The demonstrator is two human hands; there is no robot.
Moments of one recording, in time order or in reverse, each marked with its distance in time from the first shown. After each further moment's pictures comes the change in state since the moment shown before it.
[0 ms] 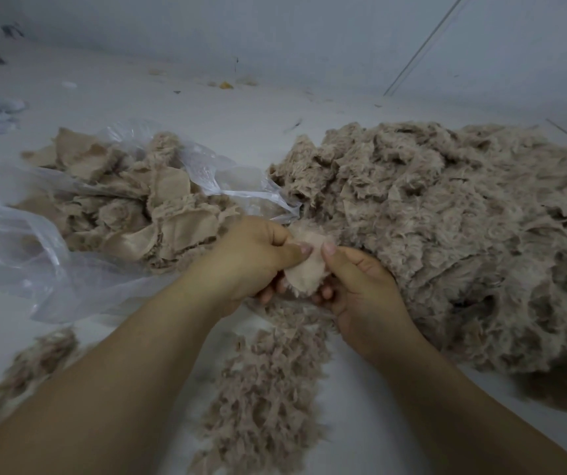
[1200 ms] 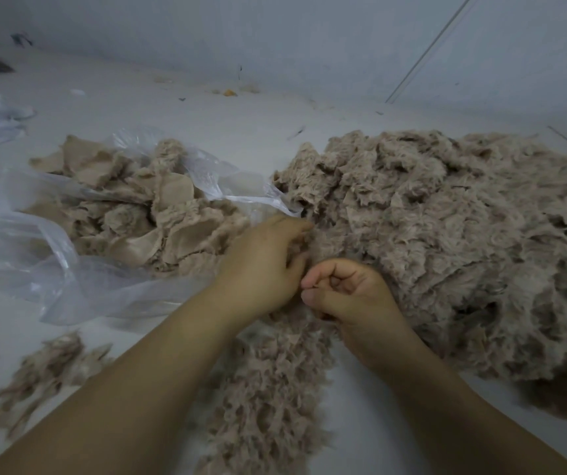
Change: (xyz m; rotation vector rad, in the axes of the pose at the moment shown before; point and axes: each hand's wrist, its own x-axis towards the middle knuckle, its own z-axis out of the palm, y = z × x) left_hand 0.007 -0.010 0.007 0.733 0.247 0.433; right_hand -0.003 0.003 -0.004 -0.261 -0.168 -0.101
